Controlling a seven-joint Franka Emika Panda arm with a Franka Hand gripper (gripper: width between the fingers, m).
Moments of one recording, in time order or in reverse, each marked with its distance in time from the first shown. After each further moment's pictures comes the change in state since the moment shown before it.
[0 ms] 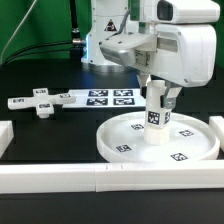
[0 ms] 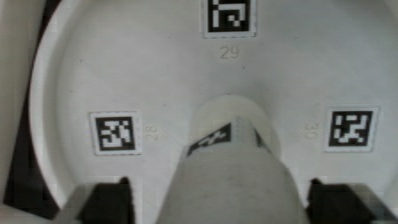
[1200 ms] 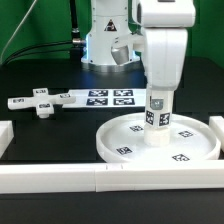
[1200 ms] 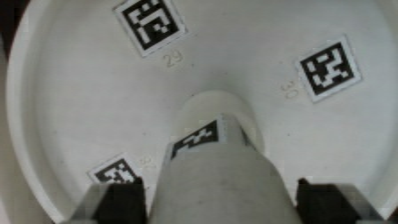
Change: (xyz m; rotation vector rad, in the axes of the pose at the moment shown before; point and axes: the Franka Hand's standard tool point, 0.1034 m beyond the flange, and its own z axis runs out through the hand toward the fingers) arm -0.001 -0.004 0.001 0.025 0.008 0.560
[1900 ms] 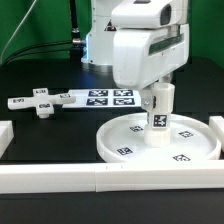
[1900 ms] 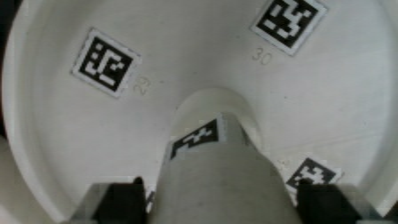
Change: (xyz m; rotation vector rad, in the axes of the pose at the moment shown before) arm 0.001 -0.001 0.001 0.014 0.028 0.530
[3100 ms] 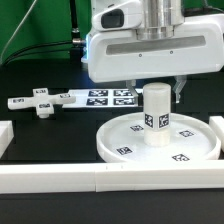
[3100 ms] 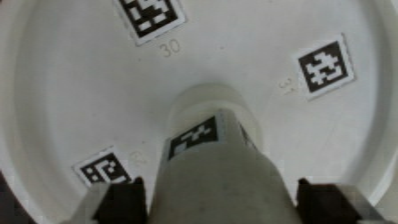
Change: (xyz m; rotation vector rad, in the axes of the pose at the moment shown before) arm -0.001 -0.002 0.002 0.069 0.029 1.016
